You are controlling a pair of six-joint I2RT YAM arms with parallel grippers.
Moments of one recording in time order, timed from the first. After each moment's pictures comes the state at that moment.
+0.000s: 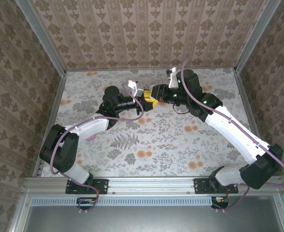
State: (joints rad) left arm -0.60 1.57 0.92 0.74 0.90 -0.19; right arm 0.57 1.36 1.37 -0.44 -0.27 0.73
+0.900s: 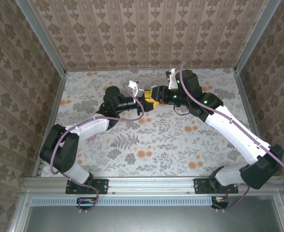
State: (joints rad) left arm -0.60 1.57 0.92 0.73 0.89 -0.19; right arm 0.57 1.36 1.40 -0.52 -0.24 0.68
